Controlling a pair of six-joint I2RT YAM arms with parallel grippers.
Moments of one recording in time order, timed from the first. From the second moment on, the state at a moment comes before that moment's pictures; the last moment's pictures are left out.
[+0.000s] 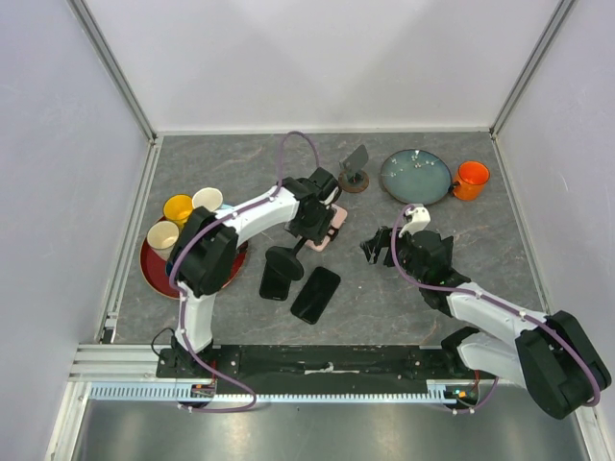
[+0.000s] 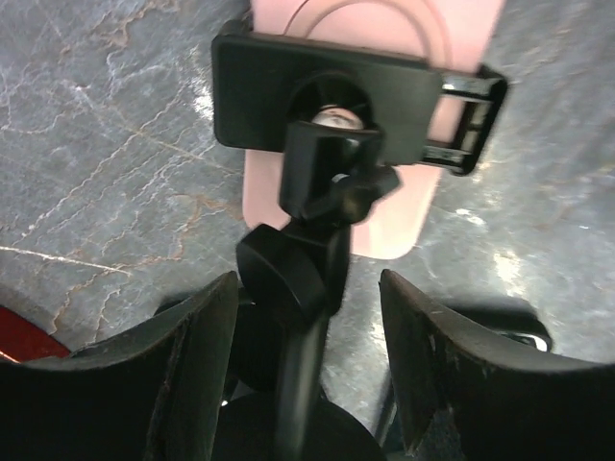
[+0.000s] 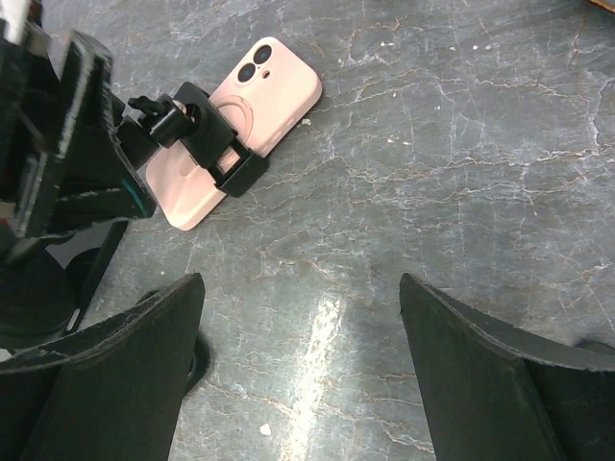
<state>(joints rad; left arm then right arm) -0.71 1.99 1.55 -0.78 -0.10 -0.24 0.48 1.10 0.33 0.40 0.01 0.44</state>
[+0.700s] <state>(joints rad) -0.77 1.92 1.48 -0.69 -0.09 -0.16 0.40 1.03 0.48 0.26 -0.05 0.50</state>
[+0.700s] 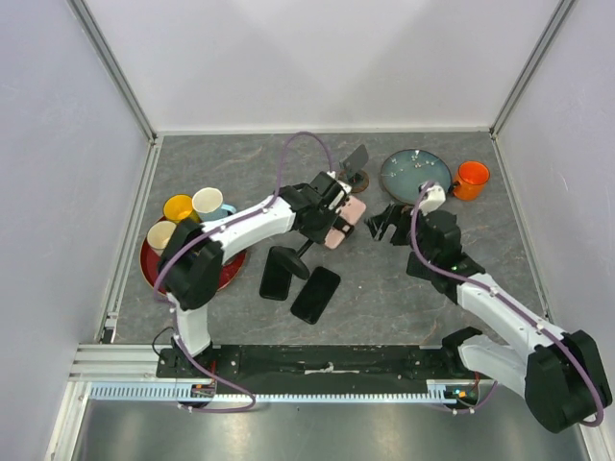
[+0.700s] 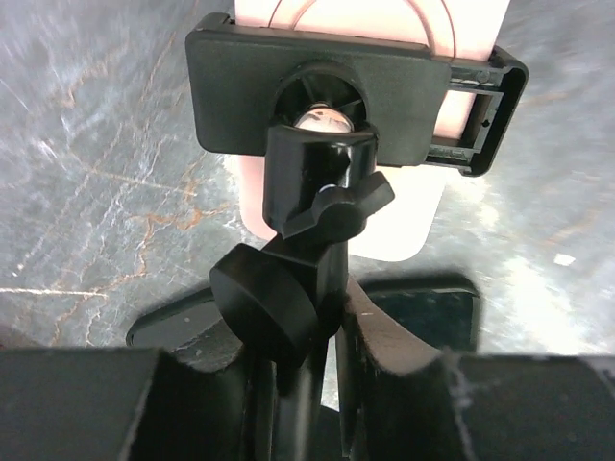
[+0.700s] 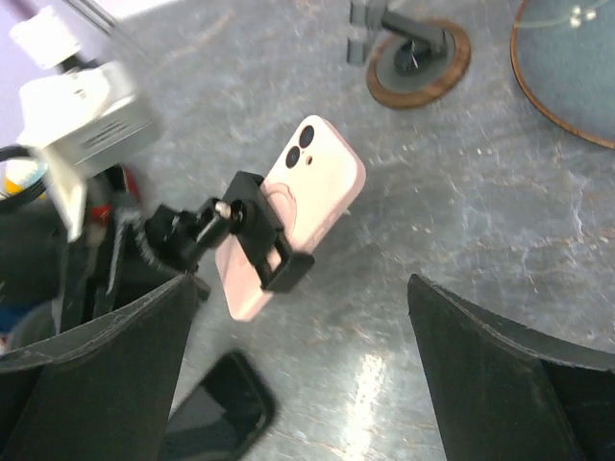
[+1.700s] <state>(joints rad) -0.80 1.73 0.88 0.65 0.33 0.05 0.28 1.02 0.71 0.02 -0.16 0.65</state>
